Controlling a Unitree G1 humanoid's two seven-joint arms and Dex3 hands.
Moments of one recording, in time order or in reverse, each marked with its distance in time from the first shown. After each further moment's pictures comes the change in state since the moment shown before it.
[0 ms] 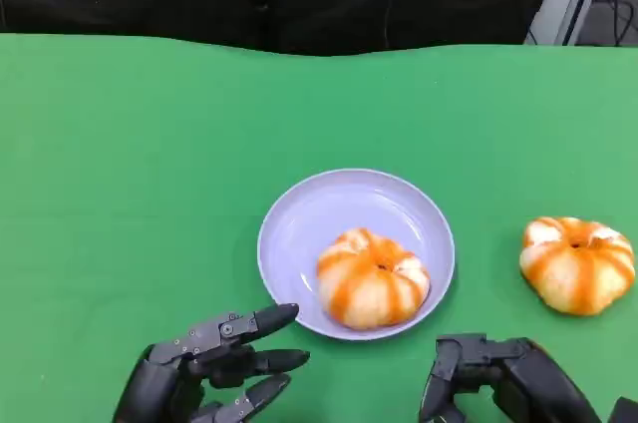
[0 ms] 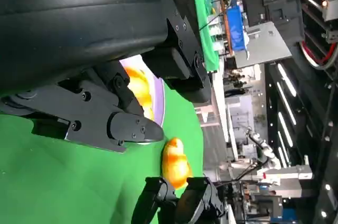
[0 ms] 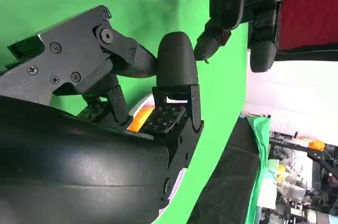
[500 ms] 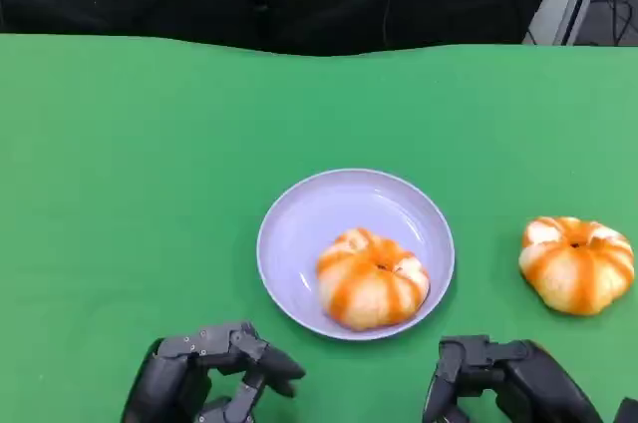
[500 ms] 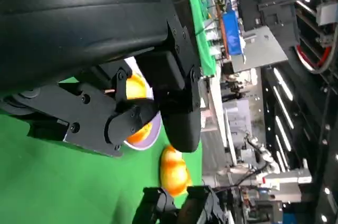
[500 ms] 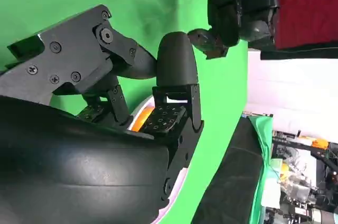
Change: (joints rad) left arm -0.044 -0.012 -0.010 0.079 0.022 -0.055 0.046; right arm 0.019 -0.008 0.000 -0.037 0.014 0.034 0.007
